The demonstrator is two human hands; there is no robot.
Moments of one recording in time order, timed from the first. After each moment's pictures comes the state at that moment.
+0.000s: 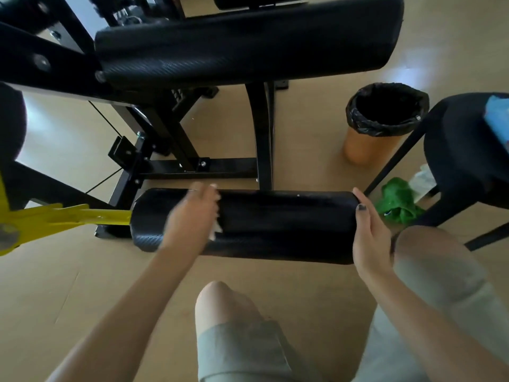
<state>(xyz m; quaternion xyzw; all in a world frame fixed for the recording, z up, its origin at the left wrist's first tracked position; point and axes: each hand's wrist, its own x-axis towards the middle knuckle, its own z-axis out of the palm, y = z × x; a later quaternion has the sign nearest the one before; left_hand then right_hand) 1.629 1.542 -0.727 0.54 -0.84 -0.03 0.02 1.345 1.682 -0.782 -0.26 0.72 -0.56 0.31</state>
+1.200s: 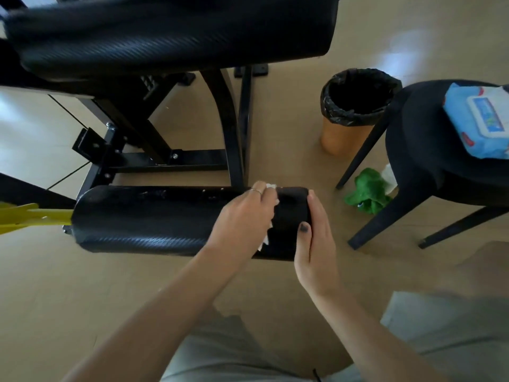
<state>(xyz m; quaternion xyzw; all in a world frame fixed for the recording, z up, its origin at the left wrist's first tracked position) 1.461 1.603 -0.733 0.41 -0.91 -0.04 0.03 1.342 1.697 -0.812 -0.39 0.70 -0.55 0.24</state>
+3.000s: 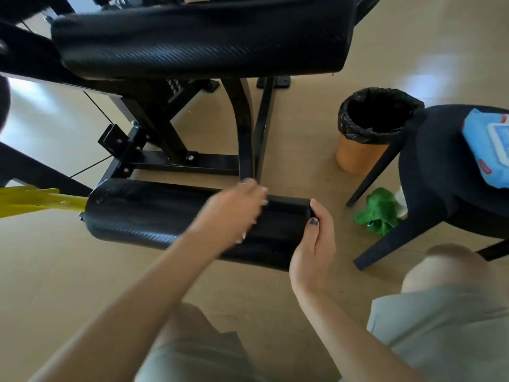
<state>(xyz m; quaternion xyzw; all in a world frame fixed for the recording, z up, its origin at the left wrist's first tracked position) 1.484 1.584 -0.717 0.40 -0.91 -0.08 0.04 1.349 1.677 -0.797 -0.29 0.67 -0.64 0.25</state>
